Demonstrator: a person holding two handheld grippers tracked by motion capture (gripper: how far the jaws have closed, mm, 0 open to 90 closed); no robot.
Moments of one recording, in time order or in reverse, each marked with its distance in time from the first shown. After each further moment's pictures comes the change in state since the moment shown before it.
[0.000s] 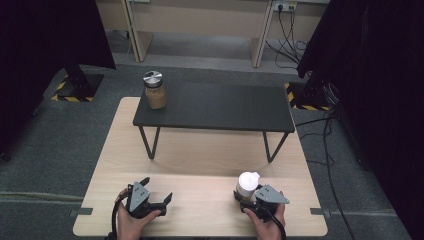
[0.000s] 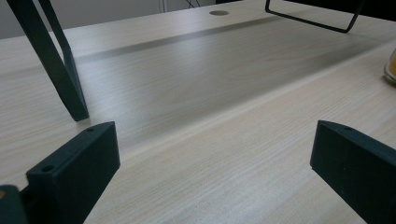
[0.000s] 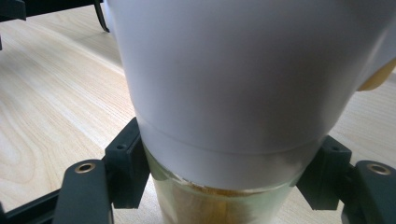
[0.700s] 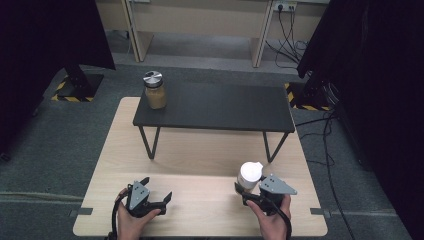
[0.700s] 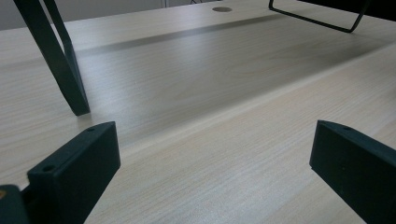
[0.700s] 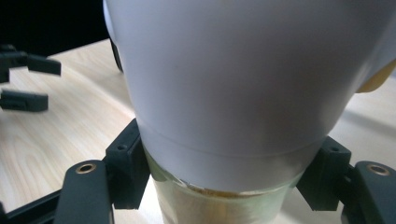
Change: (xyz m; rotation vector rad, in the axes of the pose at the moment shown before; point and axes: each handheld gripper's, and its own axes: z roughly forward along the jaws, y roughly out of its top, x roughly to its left) left arm 0.002 0.002 0.001 0.013 0.002 -0.024; right arm -0.005 0.061 -0.023 -0.030 0.027 -0.002
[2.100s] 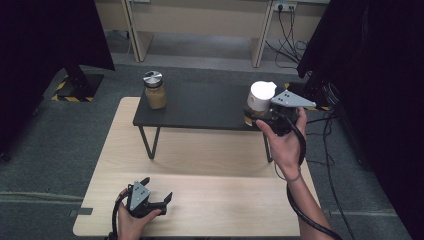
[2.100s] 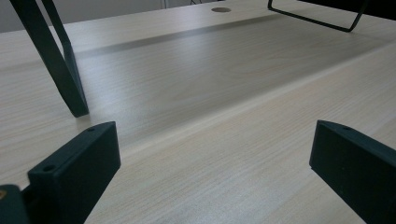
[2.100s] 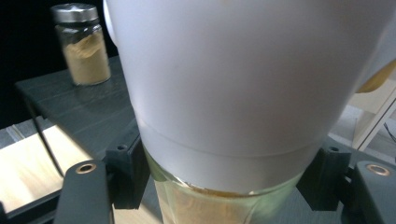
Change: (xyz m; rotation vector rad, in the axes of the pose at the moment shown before) left arm -0.002 0.000 0.000 -0.003 0.002 0.010; right arm -0.072 0.187 0.028 -0.066 -0.077 -0.033
